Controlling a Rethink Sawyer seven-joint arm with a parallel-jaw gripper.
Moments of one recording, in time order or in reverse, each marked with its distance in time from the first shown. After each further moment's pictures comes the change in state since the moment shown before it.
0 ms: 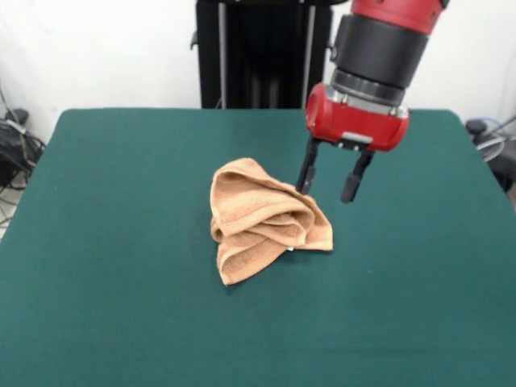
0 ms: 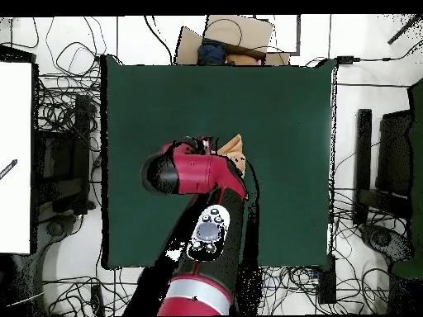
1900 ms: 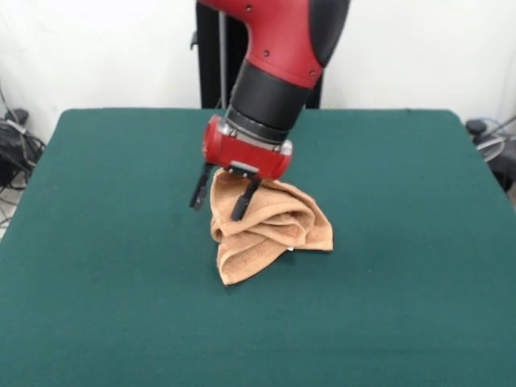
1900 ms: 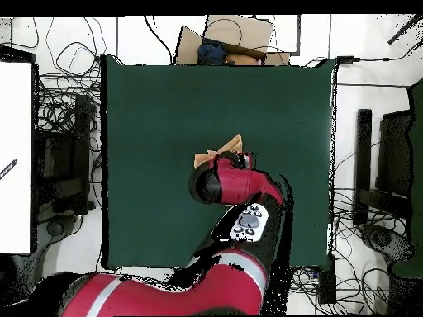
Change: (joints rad) arm -0.112 0.150 -0.081 0.007 -0.072 -0.157 0.000
